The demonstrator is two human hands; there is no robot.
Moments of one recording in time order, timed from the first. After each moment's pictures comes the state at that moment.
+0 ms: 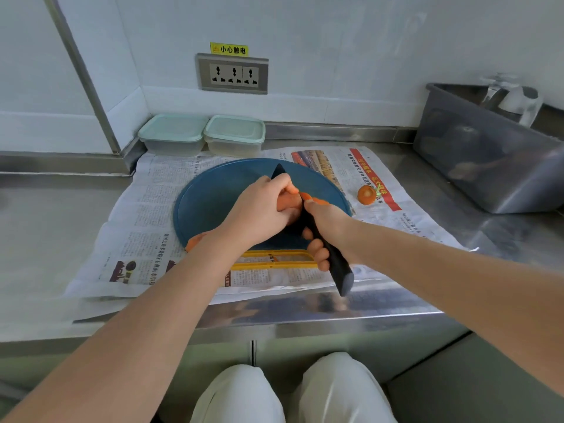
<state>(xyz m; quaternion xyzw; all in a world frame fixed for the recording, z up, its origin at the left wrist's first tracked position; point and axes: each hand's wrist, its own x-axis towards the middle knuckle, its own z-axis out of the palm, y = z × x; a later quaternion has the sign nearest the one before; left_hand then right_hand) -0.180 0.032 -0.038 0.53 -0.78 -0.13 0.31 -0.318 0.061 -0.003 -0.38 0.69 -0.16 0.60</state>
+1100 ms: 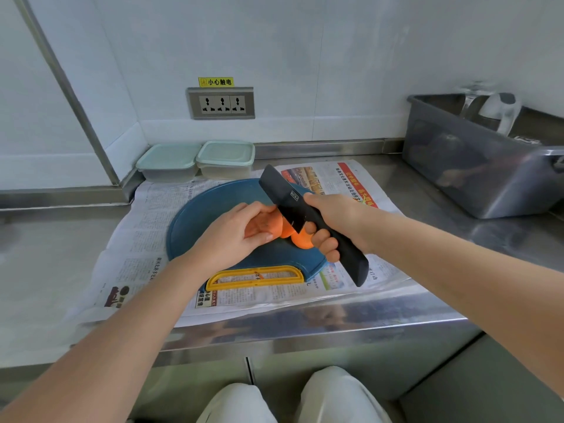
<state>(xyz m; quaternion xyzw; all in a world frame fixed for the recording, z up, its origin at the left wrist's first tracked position) -0.161 0.038 -0.043 0.53 -0.80 -0.13 0.25 -0.360 0.059 0.039 -0.44 0.61 -0.18 0.63</state>
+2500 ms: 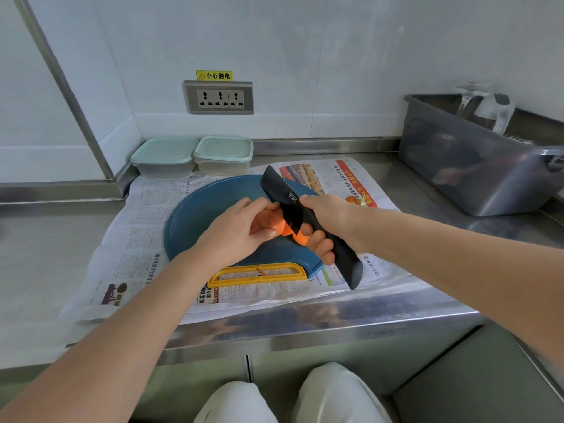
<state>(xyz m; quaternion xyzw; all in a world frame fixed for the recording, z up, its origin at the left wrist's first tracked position) -0.167 0.037 -0.039 0.54 -0.80 -0.12 0.23 -0.344 0.063 0.038 -0.41 0.65 -0.15 0.62</state>
